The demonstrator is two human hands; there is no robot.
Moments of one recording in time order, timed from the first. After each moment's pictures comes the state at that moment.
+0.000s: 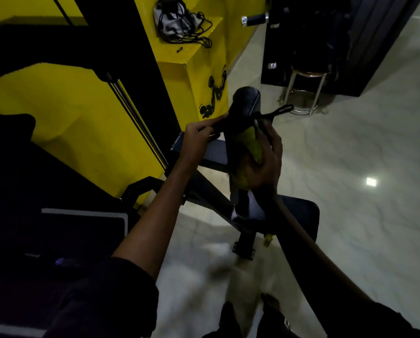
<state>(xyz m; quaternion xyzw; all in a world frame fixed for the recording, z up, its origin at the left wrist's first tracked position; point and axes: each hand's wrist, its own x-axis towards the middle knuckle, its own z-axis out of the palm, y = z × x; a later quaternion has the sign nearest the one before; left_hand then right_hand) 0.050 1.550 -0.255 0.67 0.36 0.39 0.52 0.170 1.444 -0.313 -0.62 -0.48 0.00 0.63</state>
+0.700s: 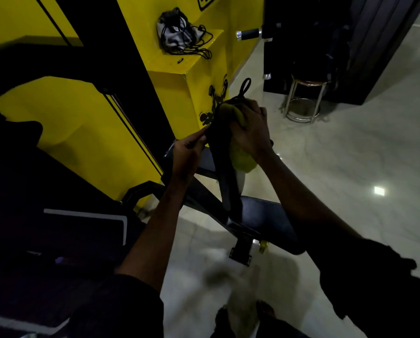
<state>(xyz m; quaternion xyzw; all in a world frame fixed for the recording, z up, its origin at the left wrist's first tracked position) 0.065 1.520 -0.262 0.65 0.41 0.44 0.46 0.251 1.511 -0.260 -0.62 -0.62 0.01 0.47</state>
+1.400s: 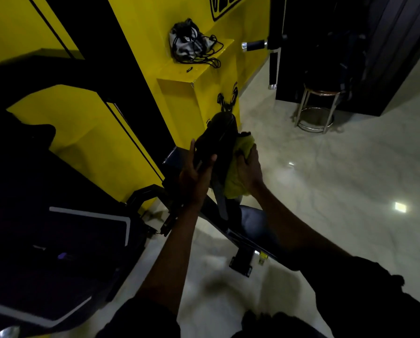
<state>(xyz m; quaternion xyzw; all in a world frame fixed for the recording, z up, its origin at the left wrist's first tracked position) 0.107 1.476 -0.287 0.64 0.57 0.45 0.26 0.254 1.492 -0.339 -0.64 -0.42 0.34 0.55</state>
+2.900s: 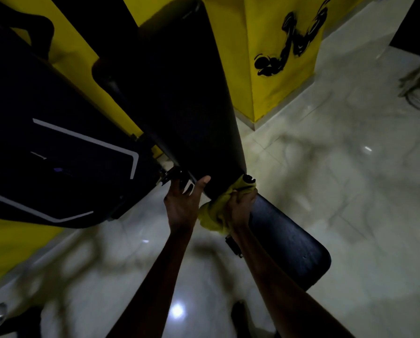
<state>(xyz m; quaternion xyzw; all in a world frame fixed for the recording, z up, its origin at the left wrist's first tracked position) 0.175 1.461 -0.509 0.41 0.69 0.53 0.27 0.283 1.496 -0.630 -0.63 -0.44 0.56 0.30</state>
